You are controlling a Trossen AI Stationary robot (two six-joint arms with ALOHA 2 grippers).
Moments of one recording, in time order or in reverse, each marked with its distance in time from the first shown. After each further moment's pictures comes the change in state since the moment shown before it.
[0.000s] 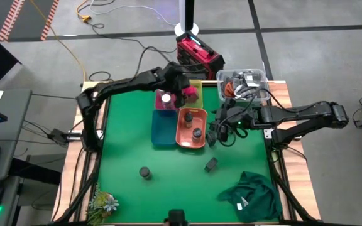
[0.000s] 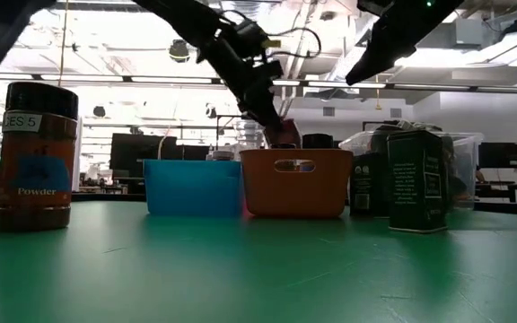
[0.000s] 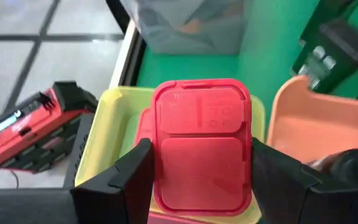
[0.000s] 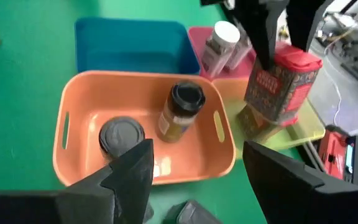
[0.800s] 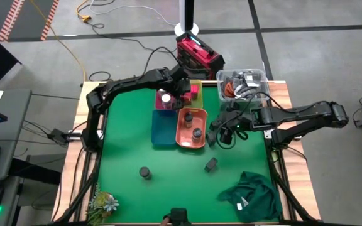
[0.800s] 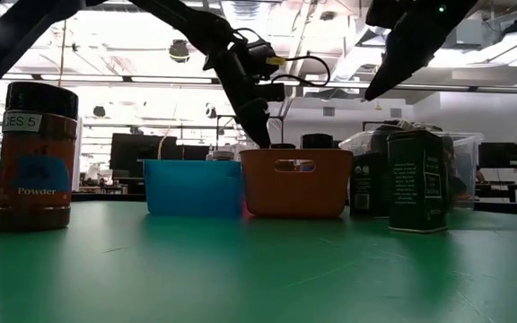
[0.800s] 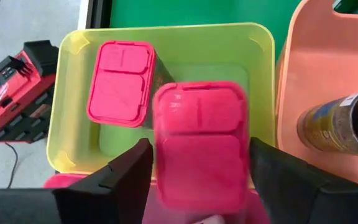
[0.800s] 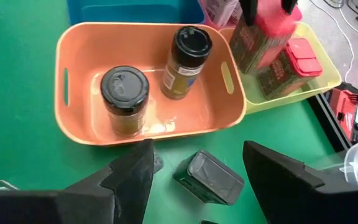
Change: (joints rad) left arm 0.005 0.120 0.123 -0.230 -0.031 0.104; right arm 0.023 0.000 0.000 -0.167 0.000 0.136
